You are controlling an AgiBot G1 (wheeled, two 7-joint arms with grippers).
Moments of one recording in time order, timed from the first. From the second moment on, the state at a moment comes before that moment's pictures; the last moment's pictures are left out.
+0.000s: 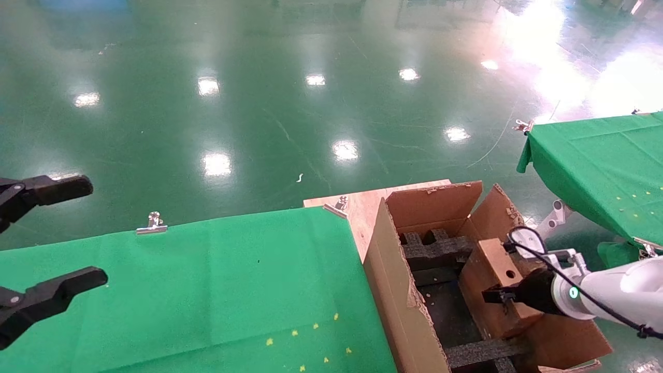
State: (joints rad) left arm -1.05 0.55 0.36 -1.20 0.62 1.40 -0.13; right arm 1.47 -0.39 -1.60 1.33 -2.15 -0.66 2.03
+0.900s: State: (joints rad) left arm -1.05 0.55 0.36 -1.20 0.62 1.40 -0.13; right arm 1.39 -0.50 -1.64 1.16 -2.14 -0.58 1.97
